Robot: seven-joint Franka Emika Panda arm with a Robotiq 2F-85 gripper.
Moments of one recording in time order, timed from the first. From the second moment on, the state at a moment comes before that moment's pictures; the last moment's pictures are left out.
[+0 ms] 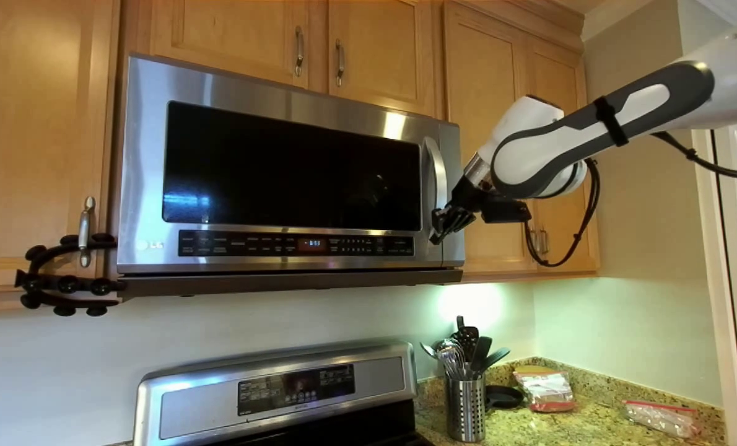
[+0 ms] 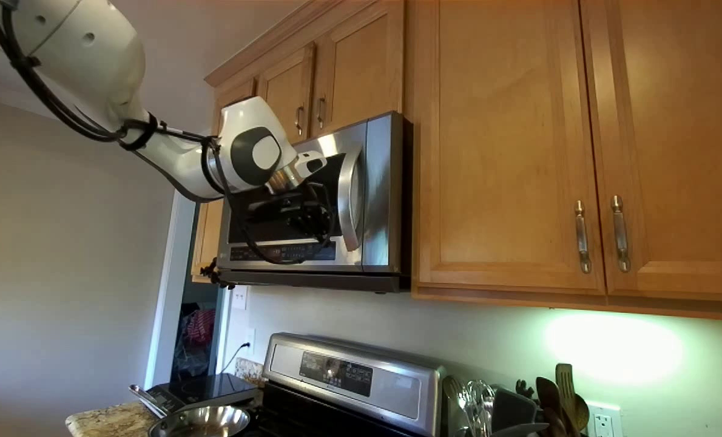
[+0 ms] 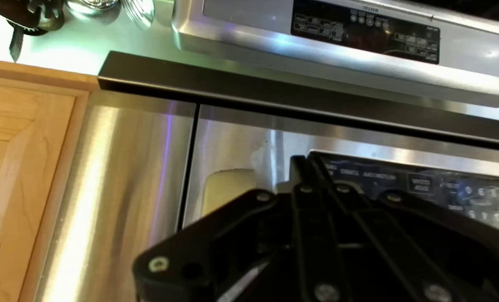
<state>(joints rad) -0.06 -0.34 0.04 -2.15 -0.09 2.72 0.04</state>
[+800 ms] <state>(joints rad) 0.02 -0.59 0.05 -2.27 0.04 2.20 0.06</state>
